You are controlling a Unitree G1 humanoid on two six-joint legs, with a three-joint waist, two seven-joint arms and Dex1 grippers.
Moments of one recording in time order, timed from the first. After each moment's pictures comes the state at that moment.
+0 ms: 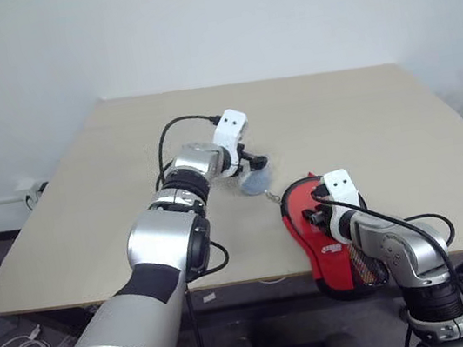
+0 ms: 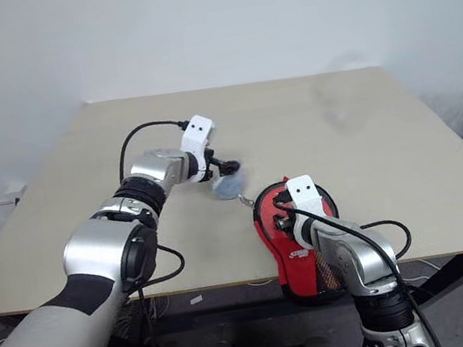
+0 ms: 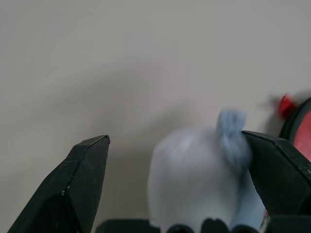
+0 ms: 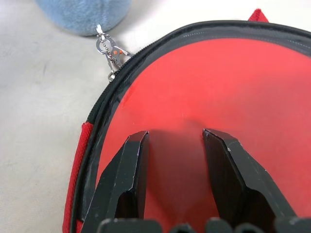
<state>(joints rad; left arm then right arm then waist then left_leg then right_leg) -1.29 0.15 0.02 1.36 0.10 0.46 -0.61 -0.27 -0.14 0.06 -0.32 0.23 1.18 0.16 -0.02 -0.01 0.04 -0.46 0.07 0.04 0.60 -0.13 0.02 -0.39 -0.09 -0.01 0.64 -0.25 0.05</state>
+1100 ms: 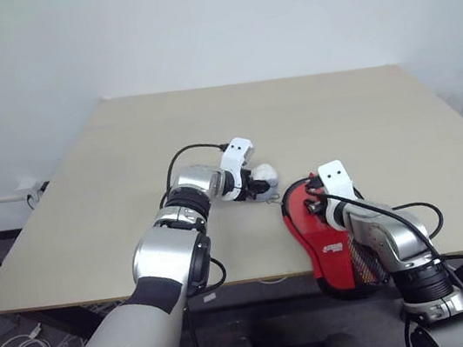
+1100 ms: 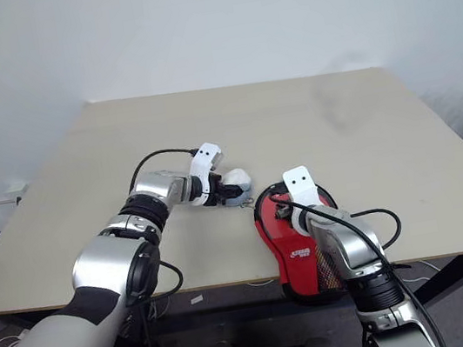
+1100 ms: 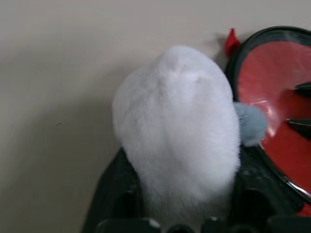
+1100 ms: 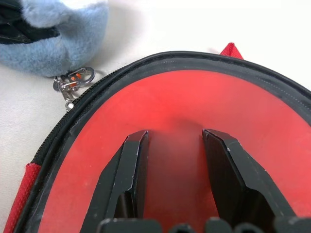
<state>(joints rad) -1.20 0.11 -0.06 1.29 0.07 0.50 -0.83 -0.36 -0.17 0.11 -0.13 0.16 1.02 0.13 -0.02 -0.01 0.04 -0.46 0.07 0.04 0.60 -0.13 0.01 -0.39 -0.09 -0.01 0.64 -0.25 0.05</state>
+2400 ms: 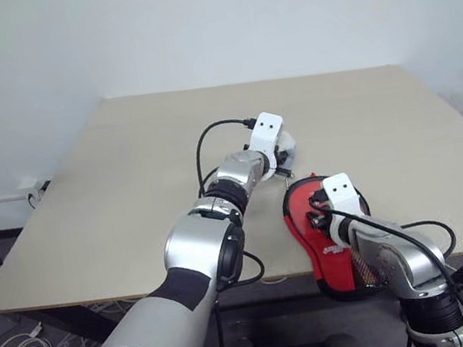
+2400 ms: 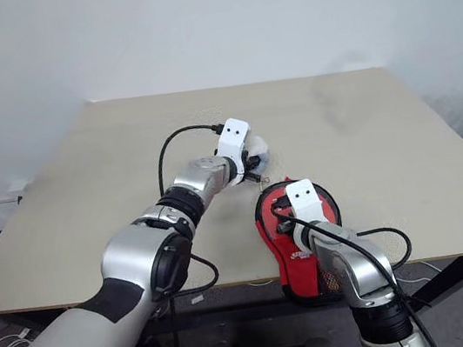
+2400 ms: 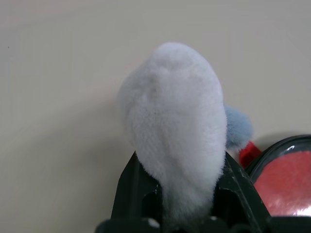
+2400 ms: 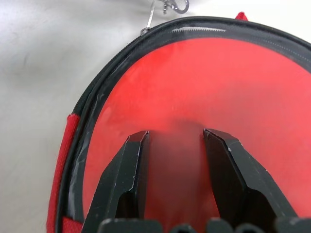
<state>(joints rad) -1.30 -0.09 0.10 1.40 0.07 0.25 -0.30 -0.19 -0.12 0.12 -0.41 0.15 1.17 0.09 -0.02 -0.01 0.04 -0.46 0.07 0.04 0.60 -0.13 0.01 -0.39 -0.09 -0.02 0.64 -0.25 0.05</state>
